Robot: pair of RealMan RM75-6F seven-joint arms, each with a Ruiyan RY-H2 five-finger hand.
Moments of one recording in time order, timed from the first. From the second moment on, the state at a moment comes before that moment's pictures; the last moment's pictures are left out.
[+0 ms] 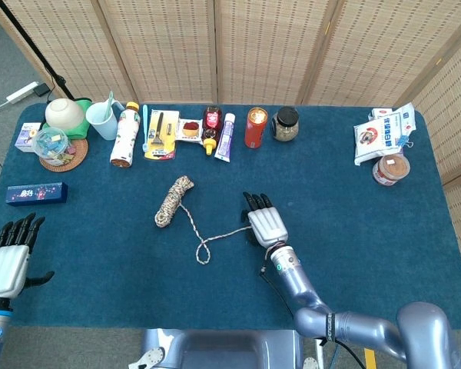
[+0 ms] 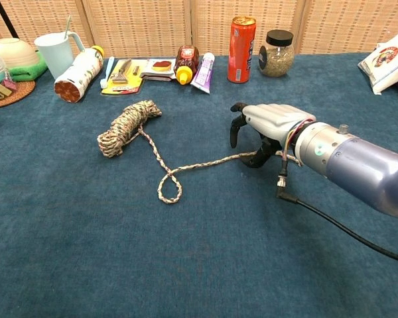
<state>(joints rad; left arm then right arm) -0.12 -1.16 -0.05 -1.72 1.35 1.38 0.25 0.79 -1.85 0.24 -1.29 -0.94 0.96 -0.51</state>
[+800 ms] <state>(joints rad) -0.12 -1.17 -0.04 -1.73 1.34 1.38 0.25 0.78 -1.89 0.24 -1.19 -0.99 0.95 -0.43</state>
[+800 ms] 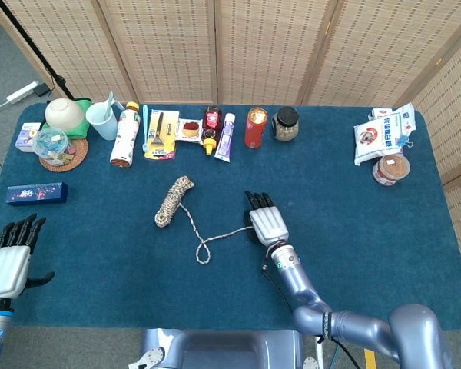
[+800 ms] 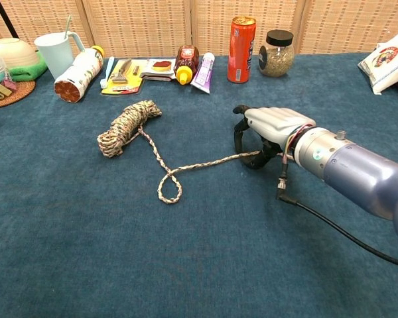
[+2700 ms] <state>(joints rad) -0.32 -1.25 -0.13 -1.68 1.27 1.19 0.37 0.67 -1.69 0.21 -1.39 -1.10 1.05 -0.37</state>
